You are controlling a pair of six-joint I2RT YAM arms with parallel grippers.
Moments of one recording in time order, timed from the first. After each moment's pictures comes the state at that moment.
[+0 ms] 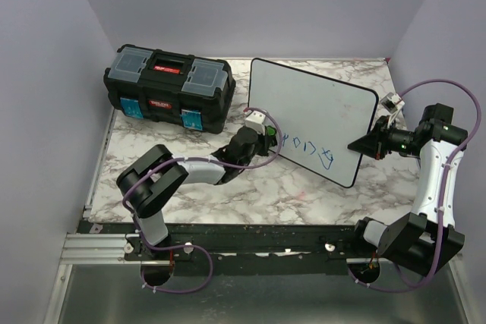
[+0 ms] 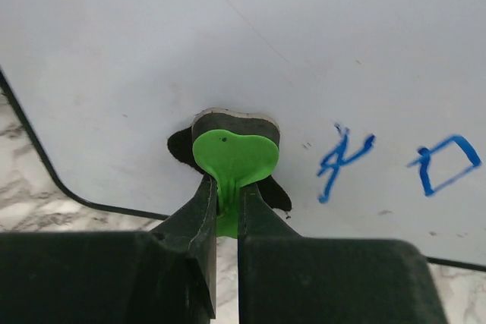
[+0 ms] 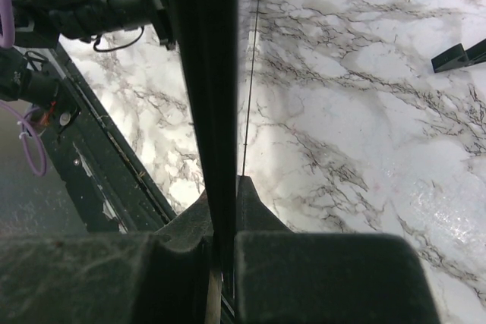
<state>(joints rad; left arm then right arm) -0.87 1.74 0.80 0.65 -0.23 -0.37 -0.46 1.17 1.16 -1.31 -1.16 -0.86</state>
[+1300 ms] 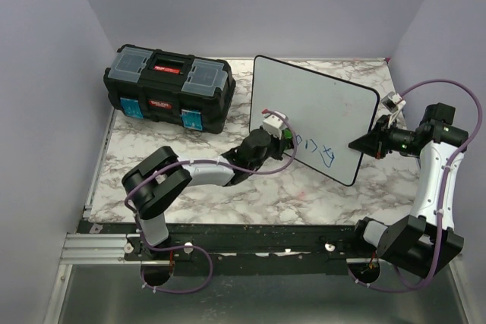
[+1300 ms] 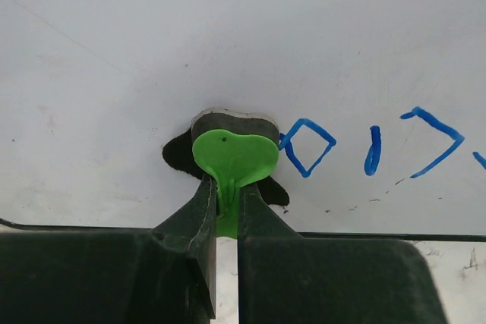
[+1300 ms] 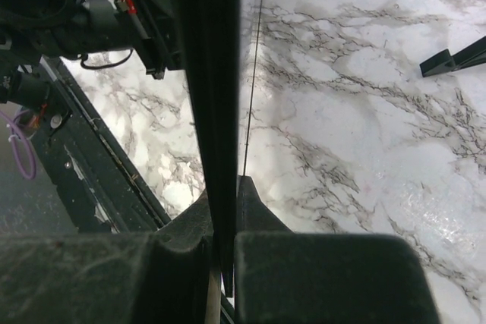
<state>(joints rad) -0.96 1.75 0.87 0.67 -0.19 -0.31 -0.46 1.16 1.16 -1.28 -1.16 -0.84</state>
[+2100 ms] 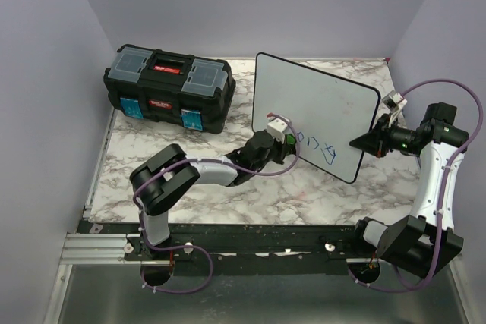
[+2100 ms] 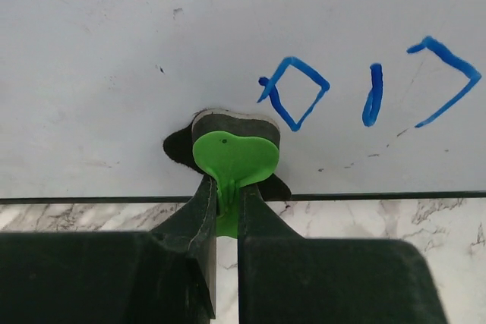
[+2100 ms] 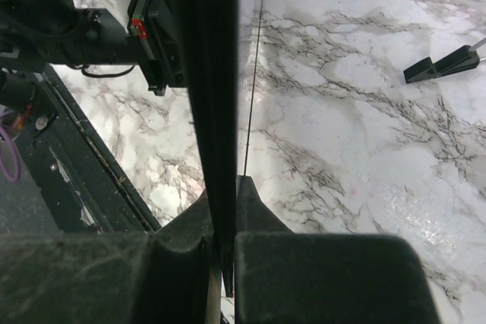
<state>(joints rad) -0.96 1.82 0.88 0.68 -0.13 -0.31 -0.47 1.15 1.15 -1.25 -1.16 -0.84</state>
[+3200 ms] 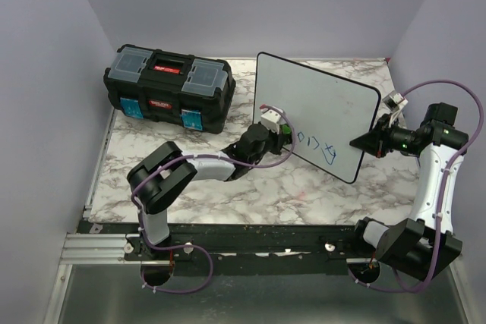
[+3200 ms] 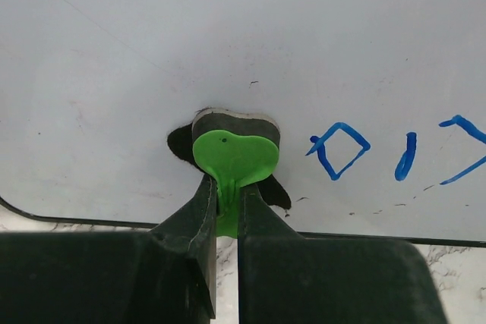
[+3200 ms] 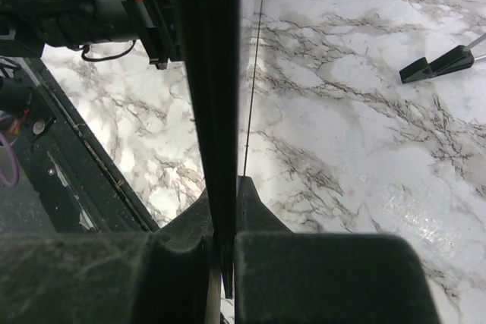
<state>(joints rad) -0.89 1.82 0.95 0.63 -0.13 -0.30 -0.47 1.13 1.15 -1.21 -1.15 -0.80</state>
